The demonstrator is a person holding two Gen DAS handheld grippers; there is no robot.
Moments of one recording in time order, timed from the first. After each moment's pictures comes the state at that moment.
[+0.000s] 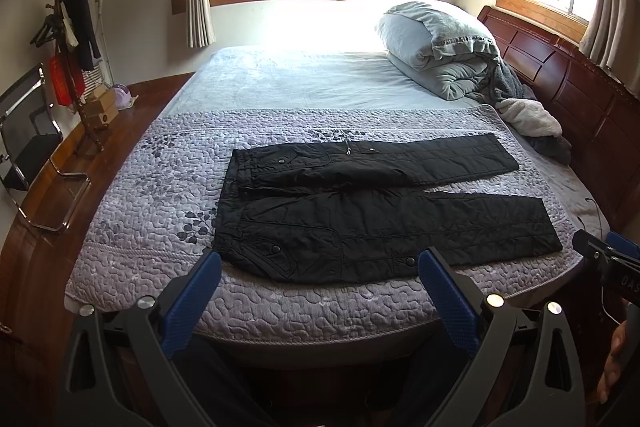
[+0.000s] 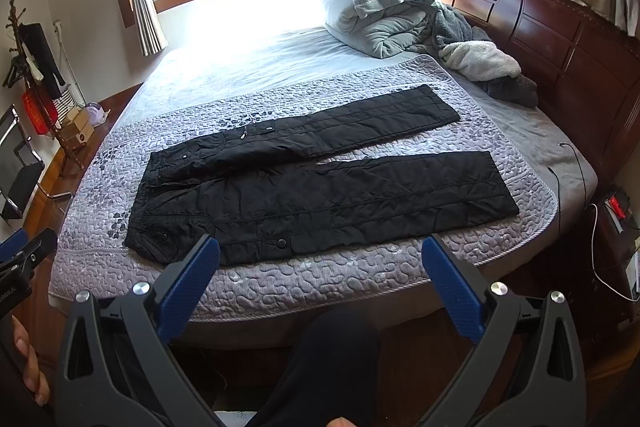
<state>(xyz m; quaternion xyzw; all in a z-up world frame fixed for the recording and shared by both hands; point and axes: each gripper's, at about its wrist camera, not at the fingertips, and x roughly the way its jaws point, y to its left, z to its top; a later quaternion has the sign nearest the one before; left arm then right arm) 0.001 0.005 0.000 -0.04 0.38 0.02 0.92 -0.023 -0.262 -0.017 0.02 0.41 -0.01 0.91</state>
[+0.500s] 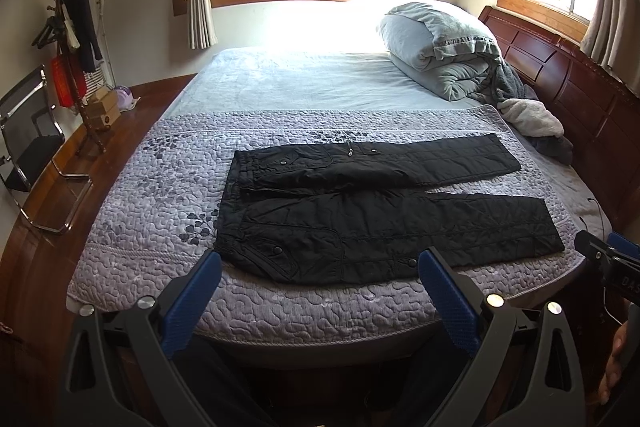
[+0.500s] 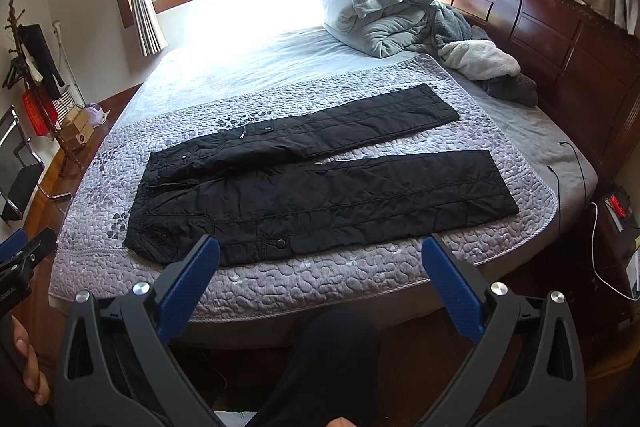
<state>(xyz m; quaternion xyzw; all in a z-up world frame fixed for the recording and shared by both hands) 0.001 0.005 0.000 -0.03 0.38 0.02 0.92 -0.023 -0.260 -0.018 0.02 0.41 -0.01 0.91</state>
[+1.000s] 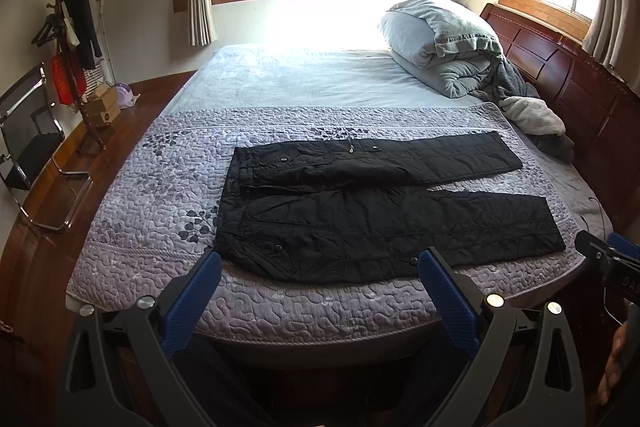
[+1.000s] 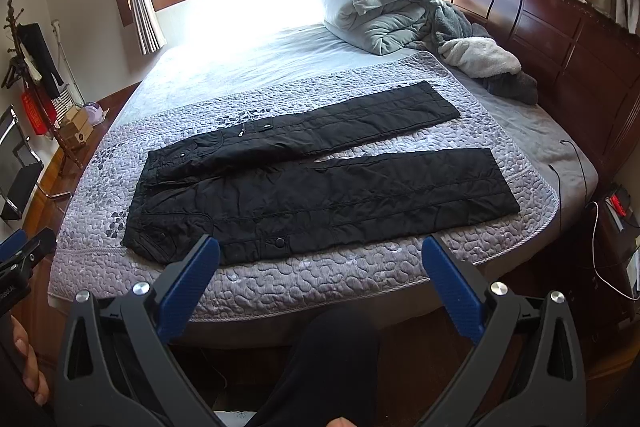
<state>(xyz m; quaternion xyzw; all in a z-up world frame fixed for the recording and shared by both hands) 0.005 0.005 -0.004 -0.03 0.39 0.02 0.92 -0.019 -0.261 -0.022 0.03 0.41 -0.01 0.91</state>
